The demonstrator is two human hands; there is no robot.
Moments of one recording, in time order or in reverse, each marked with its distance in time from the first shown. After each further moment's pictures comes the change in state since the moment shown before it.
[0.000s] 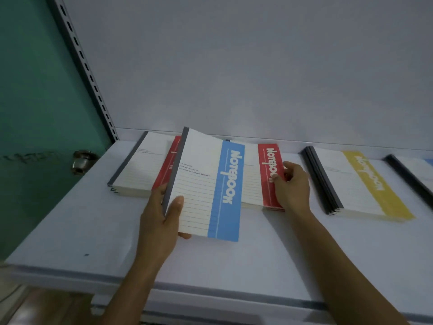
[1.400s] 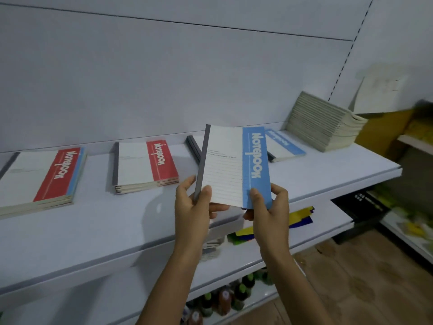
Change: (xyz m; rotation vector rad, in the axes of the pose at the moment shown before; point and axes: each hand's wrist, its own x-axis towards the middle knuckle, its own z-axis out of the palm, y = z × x) left_hand -0.154 0.077 0.160 -0.366 -0.449 -0.089; right_hand -0.179 0.033 -0.188 0.445 0.362 0.000
